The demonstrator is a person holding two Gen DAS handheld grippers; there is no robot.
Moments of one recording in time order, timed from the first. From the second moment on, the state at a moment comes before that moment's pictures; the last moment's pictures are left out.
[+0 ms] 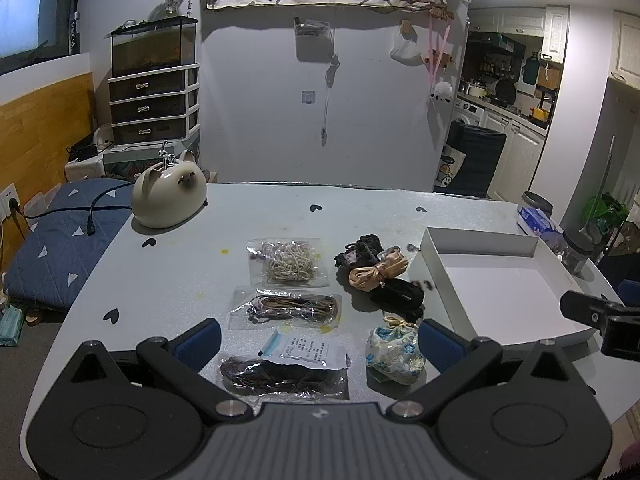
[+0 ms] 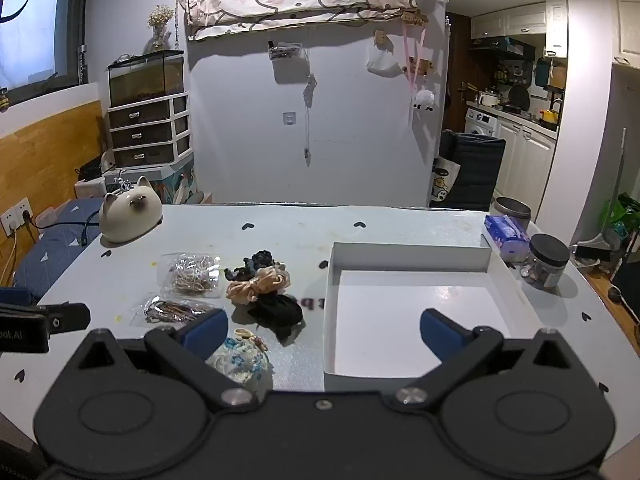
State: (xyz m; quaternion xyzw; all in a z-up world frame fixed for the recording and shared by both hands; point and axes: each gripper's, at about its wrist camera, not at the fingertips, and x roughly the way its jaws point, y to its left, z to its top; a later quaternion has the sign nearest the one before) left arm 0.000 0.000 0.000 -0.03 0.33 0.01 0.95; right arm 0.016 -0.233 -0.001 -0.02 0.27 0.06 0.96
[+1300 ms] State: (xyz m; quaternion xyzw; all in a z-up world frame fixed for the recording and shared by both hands) left arm 0.003 0.000 -0.004 -0.03 0.33 0.01 0.94; right arm 0.016 -0.233 -0.002 -0.02 0.27 0.06 0.96
